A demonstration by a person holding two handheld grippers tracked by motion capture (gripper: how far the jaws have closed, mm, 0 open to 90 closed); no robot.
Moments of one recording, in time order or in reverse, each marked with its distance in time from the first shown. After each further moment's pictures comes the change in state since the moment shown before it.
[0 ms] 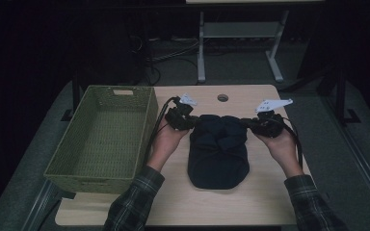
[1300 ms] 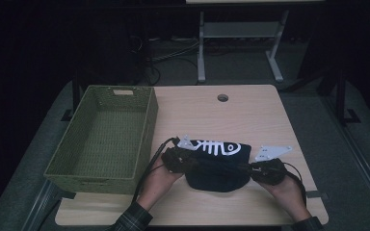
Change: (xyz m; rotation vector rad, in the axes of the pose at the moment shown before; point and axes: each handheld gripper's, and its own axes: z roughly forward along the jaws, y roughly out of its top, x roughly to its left) left arm -0.066 -0.086 -0.007 0.128 -0.136 0.043; right arm 0.083 -0.085 -0.020 0.075 0.159 -0.025
